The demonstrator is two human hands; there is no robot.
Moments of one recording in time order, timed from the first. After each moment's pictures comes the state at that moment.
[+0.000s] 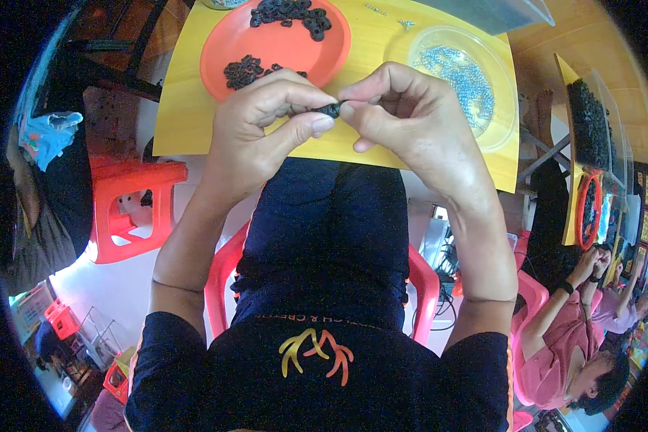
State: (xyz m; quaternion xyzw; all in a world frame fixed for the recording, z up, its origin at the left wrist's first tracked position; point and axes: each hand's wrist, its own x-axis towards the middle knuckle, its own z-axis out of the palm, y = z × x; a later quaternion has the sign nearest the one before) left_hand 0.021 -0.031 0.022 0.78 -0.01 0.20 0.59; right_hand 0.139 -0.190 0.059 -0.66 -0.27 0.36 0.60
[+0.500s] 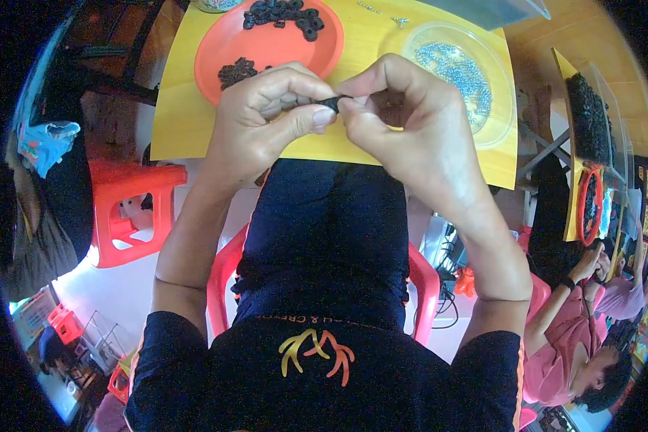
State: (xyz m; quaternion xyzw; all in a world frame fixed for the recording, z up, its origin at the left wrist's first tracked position) left_hand 0.035 -0.028 0.021 0.74 -0.01 0.14 0.65; right_hand 0.132 -0.193 0.060 -0.70 -0.34 0.23 0.58
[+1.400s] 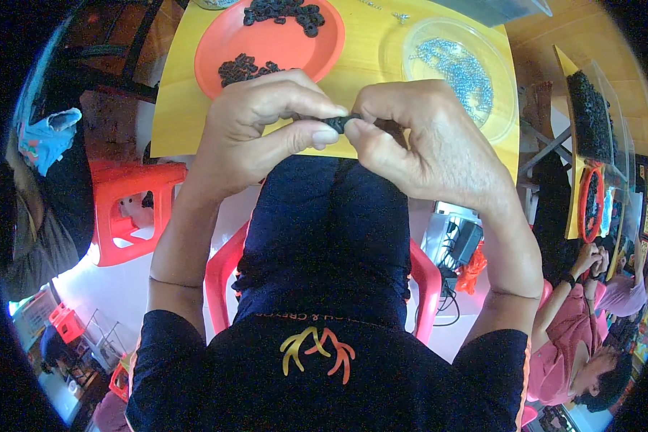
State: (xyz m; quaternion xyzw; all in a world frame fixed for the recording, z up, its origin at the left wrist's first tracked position) left_hand 0.026 -0.027 0.033 0.80 -0.11 0.19 0.56; right_hand 0.151 -0.203 0.073 -0.72 -0.57 0.19 0.37
